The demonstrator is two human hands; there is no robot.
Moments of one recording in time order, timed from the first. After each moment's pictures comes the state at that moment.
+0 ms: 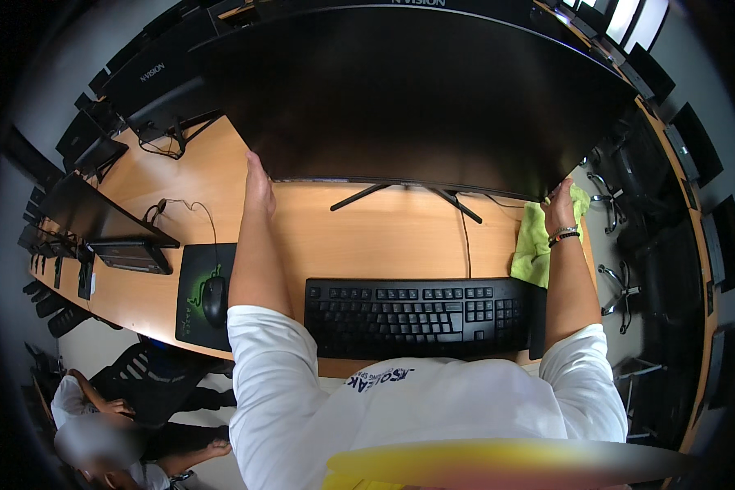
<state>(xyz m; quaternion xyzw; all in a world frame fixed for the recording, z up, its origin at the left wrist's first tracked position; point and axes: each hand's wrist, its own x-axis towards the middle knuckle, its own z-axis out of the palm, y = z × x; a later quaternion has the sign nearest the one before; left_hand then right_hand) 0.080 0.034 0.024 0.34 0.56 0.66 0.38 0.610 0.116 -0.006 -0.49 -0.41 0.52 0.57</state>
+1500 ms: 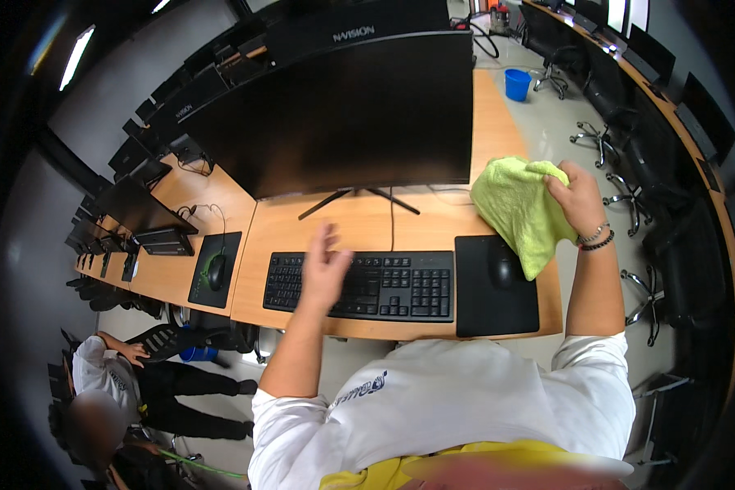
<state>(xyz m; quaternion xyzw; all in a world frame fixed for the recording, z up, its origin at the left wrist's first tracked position) 0.413 -0.151 0.059 0.52 0.59 0.56 0.26 0.779 -0.004 0.136 -0.51 -0.77 0.13 0.37</state>
